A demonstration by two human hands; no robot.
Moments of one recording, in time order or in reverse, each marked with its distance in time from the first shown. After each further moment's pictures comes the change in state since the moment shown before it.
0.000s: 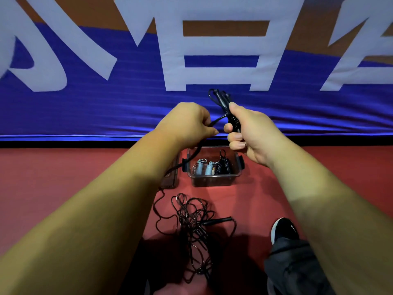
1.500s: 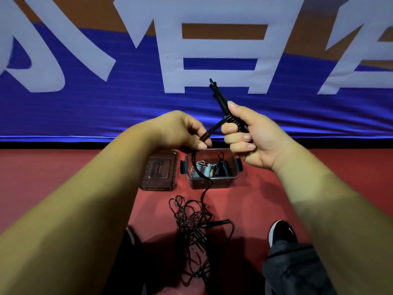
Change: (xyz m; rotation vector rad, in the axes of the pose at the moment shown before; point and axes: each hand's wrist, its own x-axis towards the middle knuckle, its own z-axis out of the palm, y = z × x) left_hand -0.010 -0.027 -0.012 -0.551 -0.403 -0.037; right_hand -0.016 -0.011 -0.011 0.244 -0.335 0.134
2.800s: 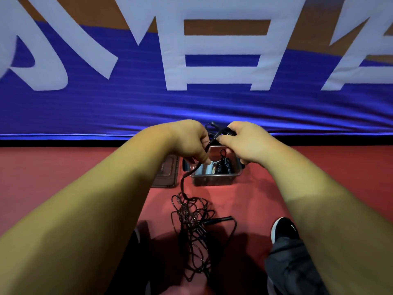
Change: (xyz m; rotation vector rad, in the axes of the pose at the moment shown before) left_hand 0.000 0.017 0.021 0.291 -0.083 -0.131; right_hand 0.025 0.021 -0.011 -1.288 0.344 -0.118
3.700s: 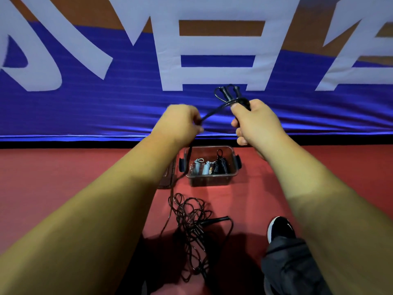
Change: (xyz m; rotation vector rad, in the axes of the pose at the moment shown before) left_hand 0.030 -0.015 0.001 0.161 0.592 0.015; right_hand 0.005 -0.006 -0.019 0.588 0.303 0.061
